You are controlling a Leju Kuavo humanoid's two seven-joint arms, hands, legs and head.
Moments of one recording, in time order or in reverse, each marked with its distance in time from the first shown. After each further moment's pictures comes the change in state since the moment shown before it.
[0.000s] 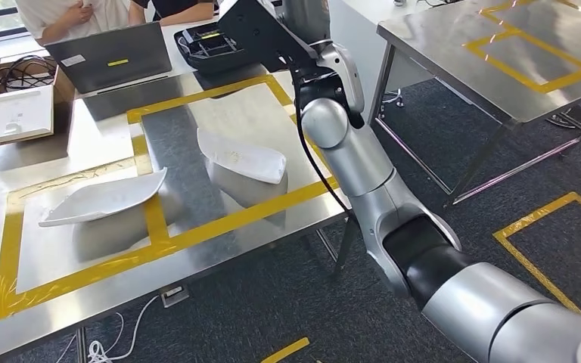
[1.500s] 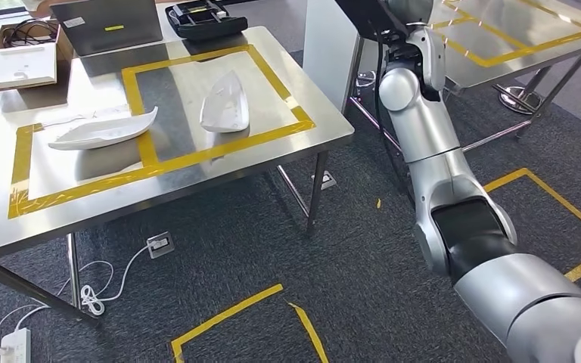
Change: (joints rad) left arm 0.009 -0.009 0.001 0.005 -0.001 -0.008 0.008; right arm -0.014 -0.281 -0.223 0.251 0.090 -0.051 0.009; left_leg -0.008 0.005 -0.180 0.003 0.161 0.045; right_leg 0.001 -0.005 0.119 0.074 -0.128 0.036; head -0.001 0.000
